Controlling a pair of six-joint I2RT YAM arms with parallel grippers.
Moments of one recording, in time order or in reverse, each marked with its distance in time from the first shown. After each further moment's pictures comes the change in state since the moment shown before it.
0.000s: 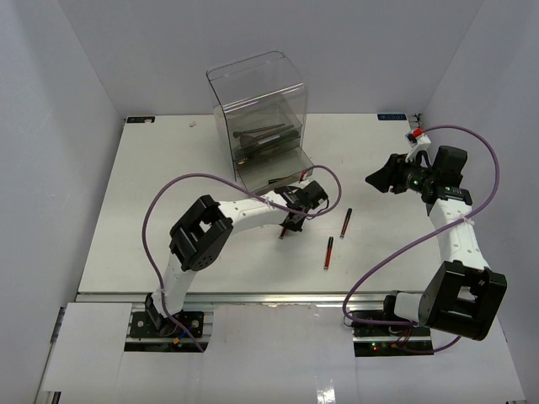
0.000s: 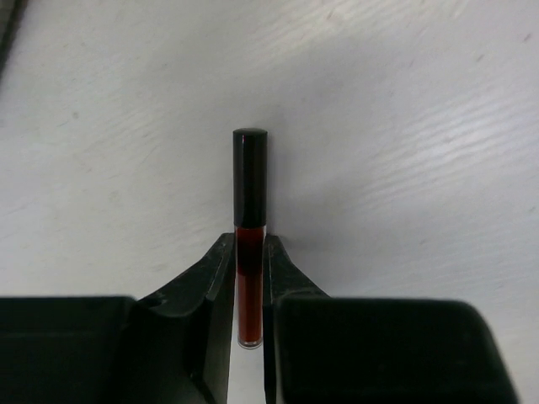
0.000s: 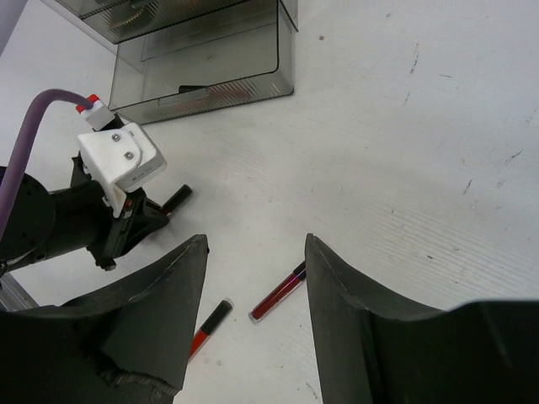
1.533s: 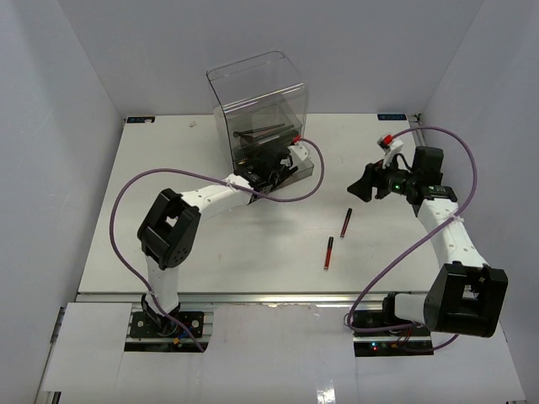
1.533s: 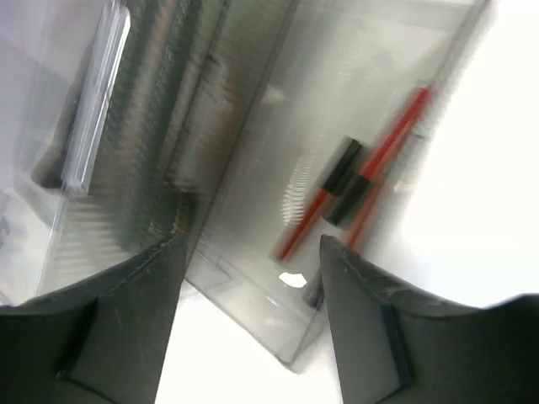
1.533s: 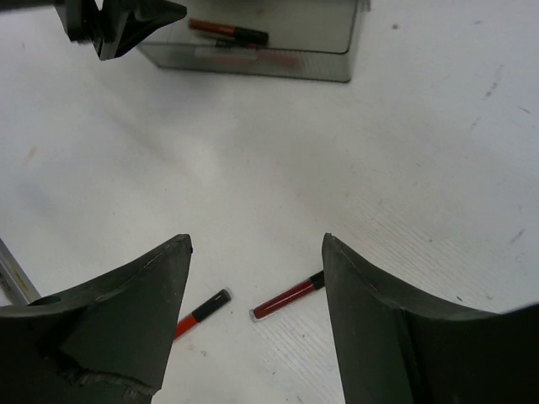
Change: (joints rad) left arm 0.236 -0.181 -0.169 0.582 -0.031 0.915; right arm 0.143 0.004 -0.017 -0.026 0.013 -0.174
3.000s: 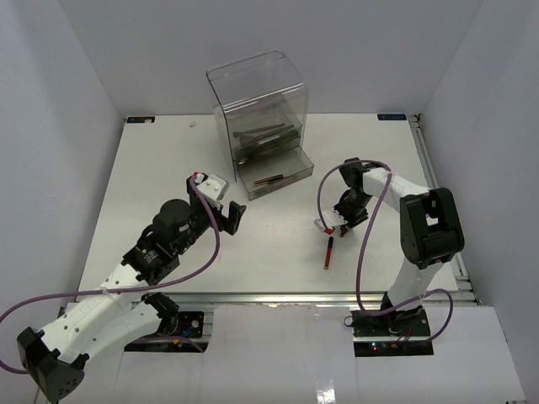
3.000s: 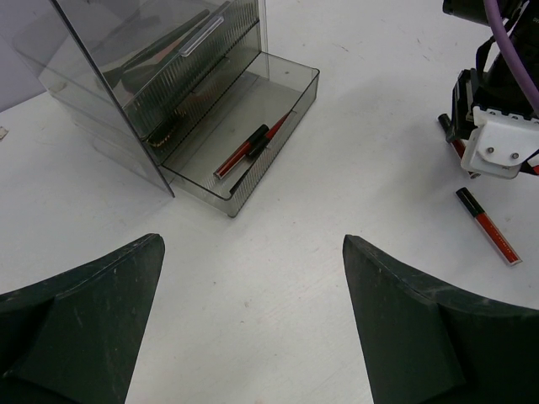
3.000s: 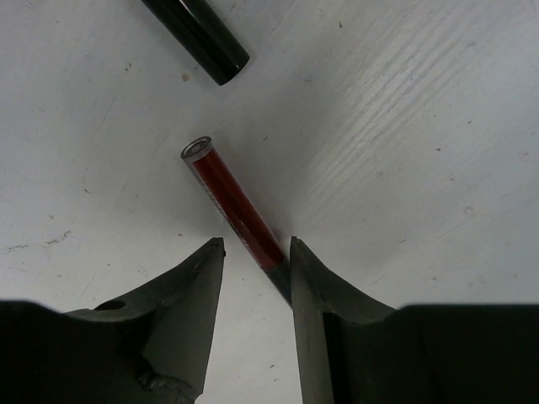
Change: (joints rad) left arm 0.019 -1.189 -0.731 -0.037 0.306 -0.415; right arm 0.387 0.516 0.230 -0.661 0.617 -1.761
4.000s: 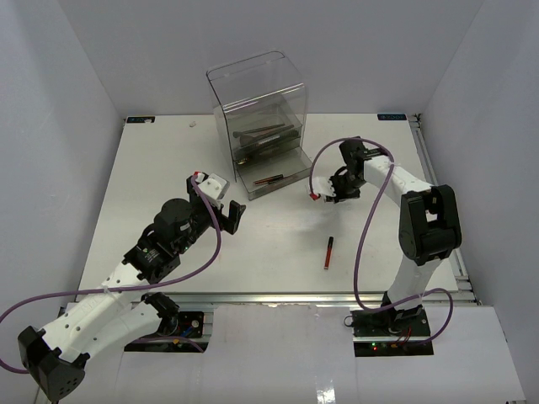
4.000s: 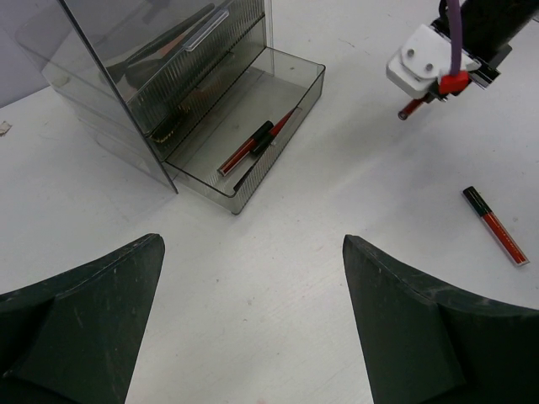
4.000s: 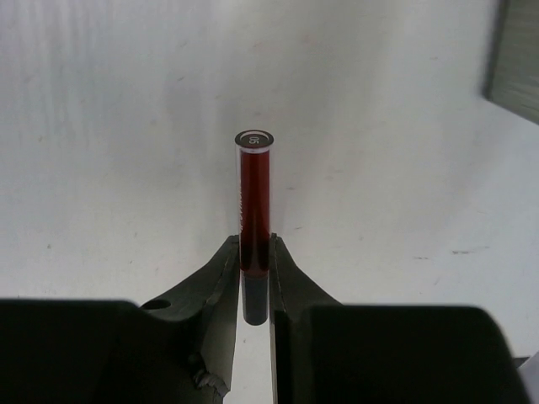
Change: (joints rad) left arm 0.005 0.010 0.000 0.000 -0.009 0.000; right arm -0.009 0.036 0.155 0.139 -0.054 0.384
